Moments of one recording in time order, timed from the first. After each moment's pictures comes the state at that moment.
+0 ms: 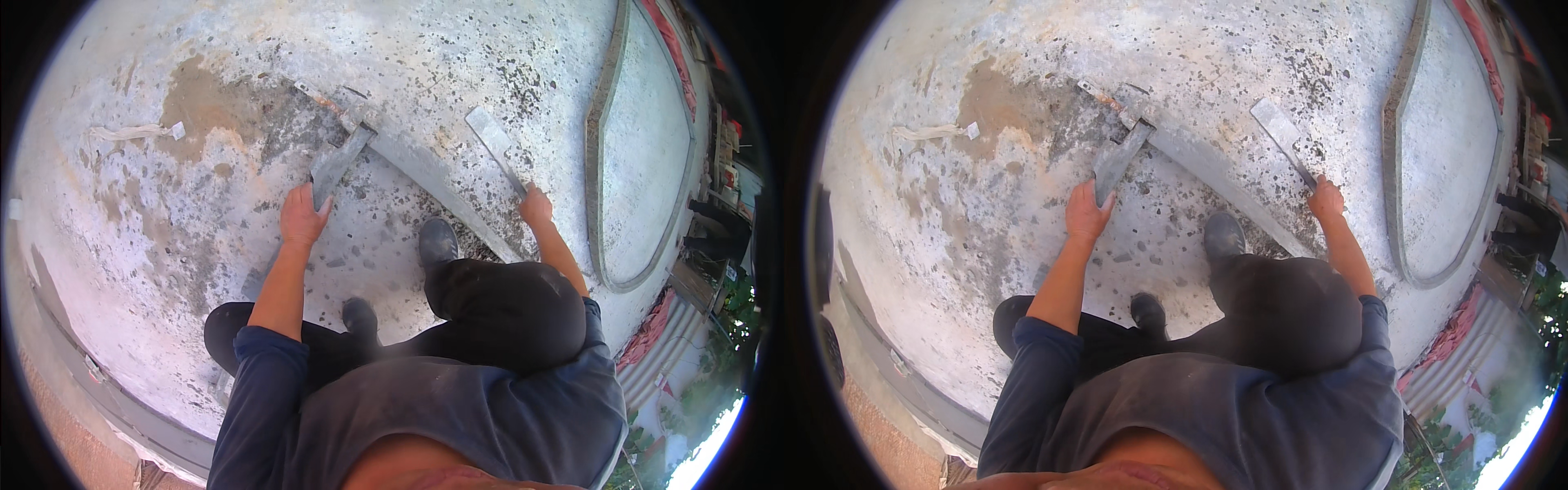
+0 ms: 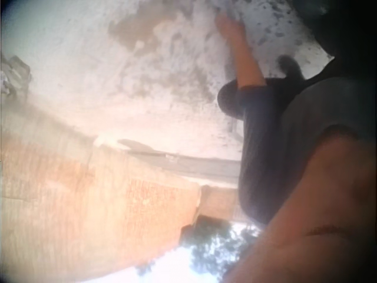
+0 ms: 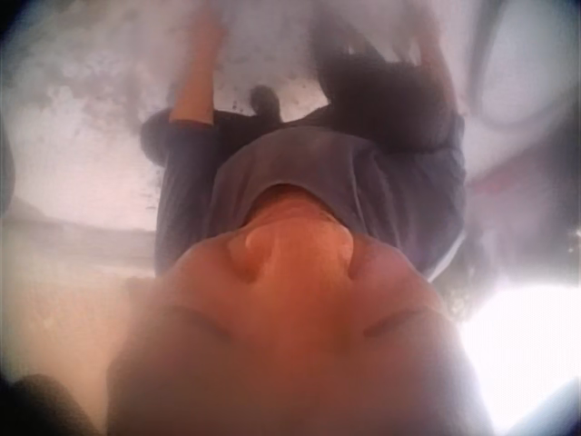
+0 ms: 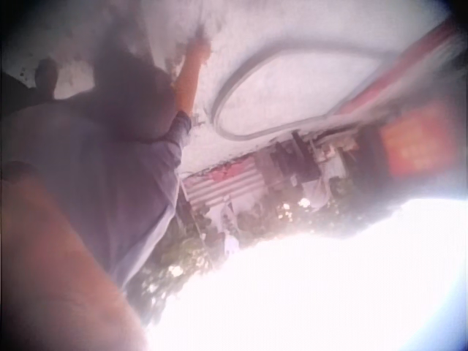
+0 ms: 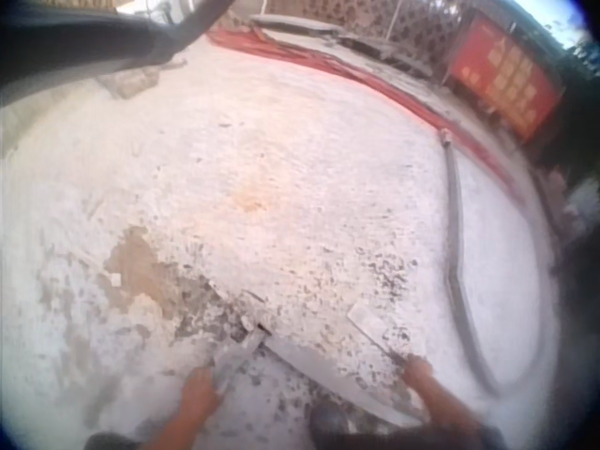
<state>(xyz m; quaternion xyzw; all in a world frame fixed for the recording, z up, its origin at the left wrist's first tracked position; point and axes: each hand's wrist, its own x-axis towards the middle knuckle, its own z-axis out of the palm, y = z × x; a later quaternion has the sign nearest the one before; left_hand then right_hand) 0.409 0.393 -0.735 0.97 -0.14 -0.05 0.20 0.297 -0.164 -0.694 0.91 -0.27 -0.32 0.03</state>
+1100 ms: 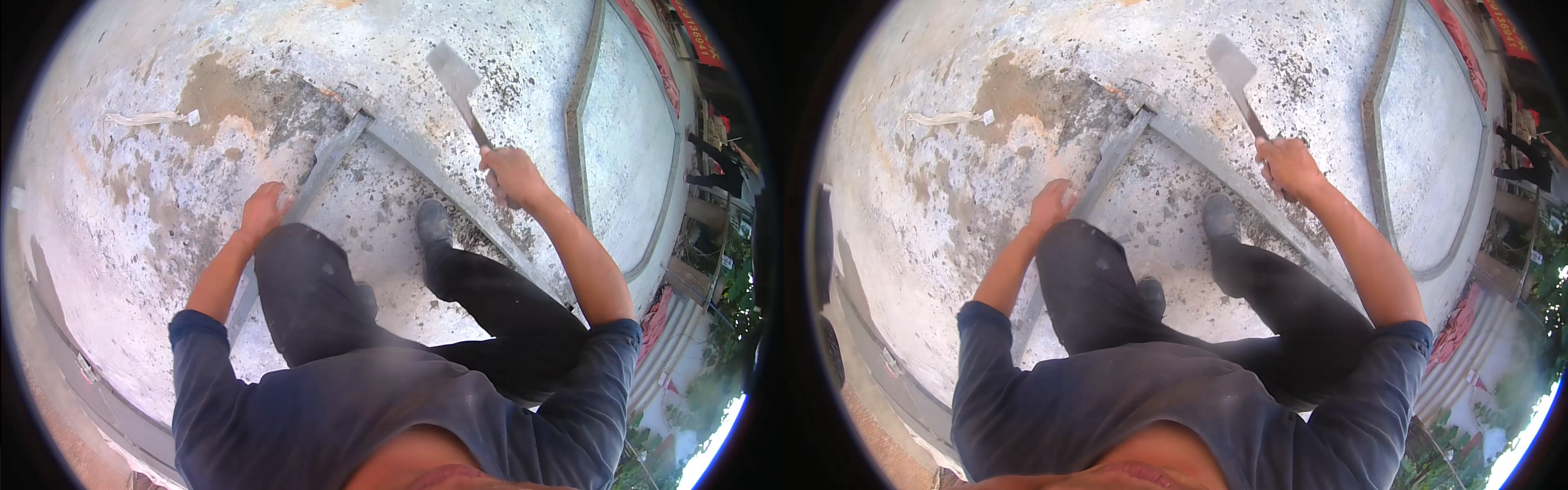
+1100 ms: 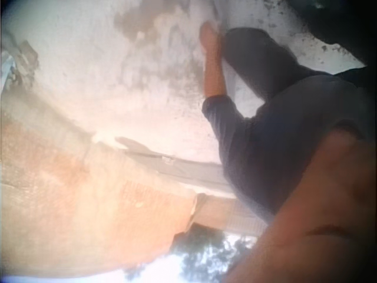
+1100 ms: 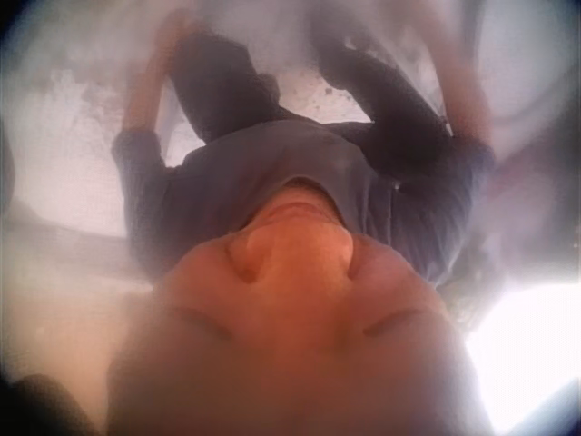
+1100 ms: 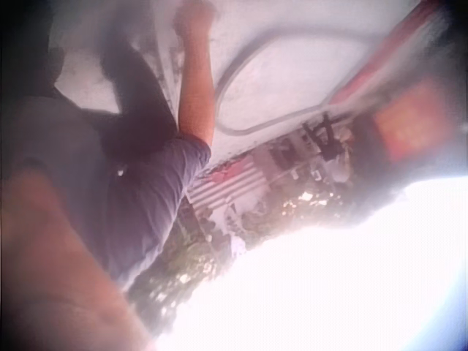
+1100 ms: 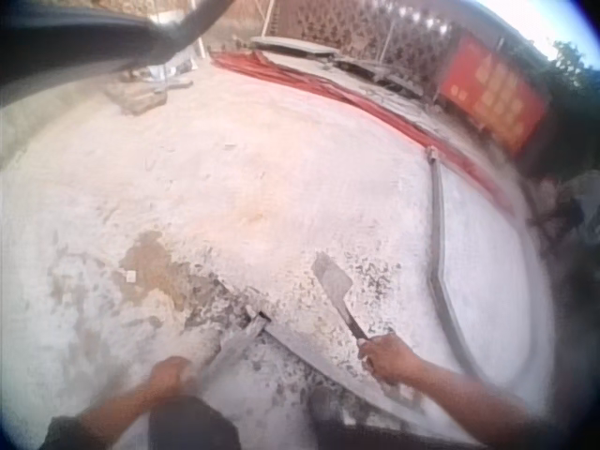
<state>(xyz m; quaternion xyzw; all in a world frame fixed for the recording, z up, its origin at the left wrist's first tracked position) 0.425 0.497 -0.670 0.93 -0.22 -0.21 0.19 0.377 0.002 -0.446 0.75 -0.37 -0.28 -0.46</state>
